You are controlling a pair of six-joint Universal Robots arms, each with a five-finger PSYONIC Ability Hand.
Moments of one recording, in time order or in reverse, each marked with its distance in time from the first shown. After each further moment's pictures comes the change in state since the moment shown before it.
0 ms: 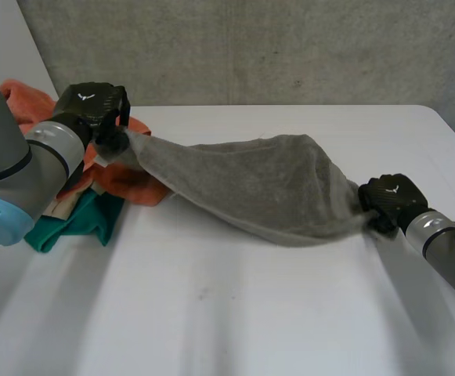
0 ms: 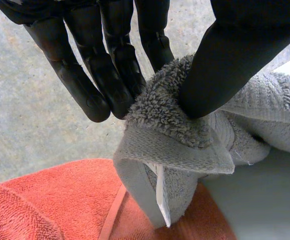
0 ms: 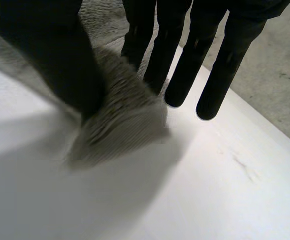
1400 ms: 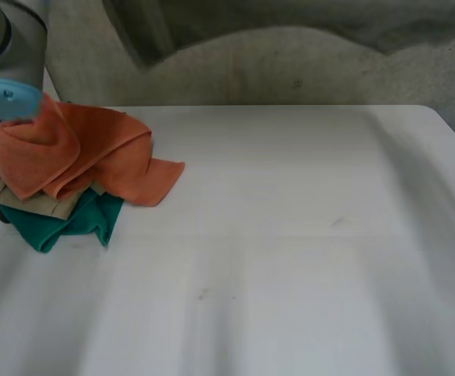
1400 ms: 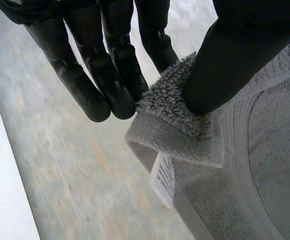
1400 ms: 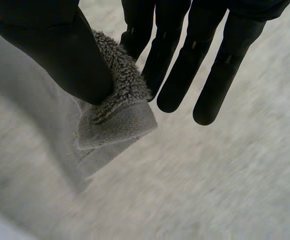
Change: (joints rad) left arm -0.012 -0.222 0.723 0.099 -0.142 0.014; right arm -0.049 -0.182 -0.697 0.268 0.186 0.290; left_hand 0.000 0.001 0.002 0.001 0.000; right_hand 0.064 0.107 0.128 0.132 0.122
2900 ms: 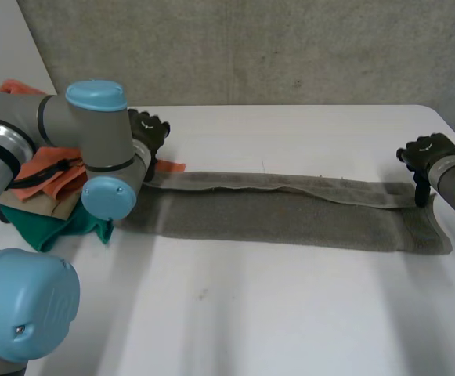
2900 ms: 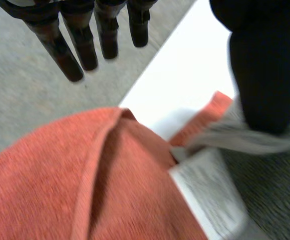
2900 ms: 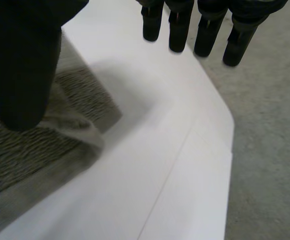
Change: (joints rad) left arm -0.143 -0.514 0.222 -0.448 -0.118 0.423; right arm 0.051 0.456 -0.054 0.262 0.132 -0.549; left_hand -0.953 -0.907 -0.896 -0.914 -0.863; right_hand -0.870 -0.915 -0.913 -0.908 -0.889
